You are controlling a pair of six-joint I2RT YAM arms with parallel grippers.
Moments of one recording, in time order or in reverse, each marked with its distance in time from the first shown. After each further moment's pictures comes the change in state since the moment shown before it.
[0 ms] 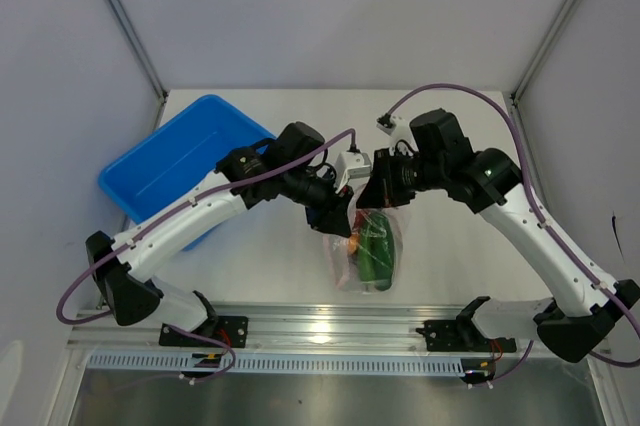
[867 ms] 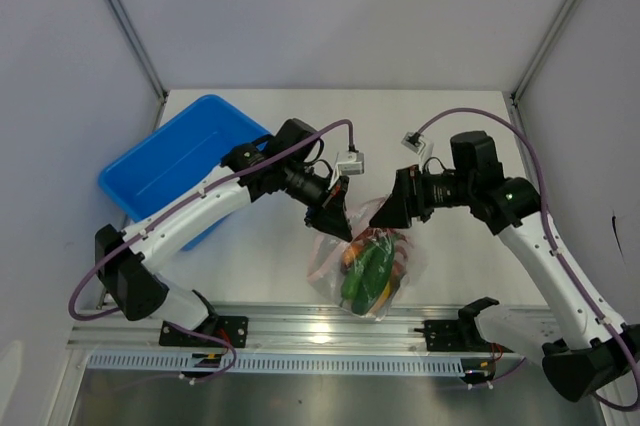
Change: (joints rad) left arm 0.083 0.039 -0.059 0.055 0.360 0.084; right arm -0.243 -0.197 -0.315 0.151 -0.409 -0.190
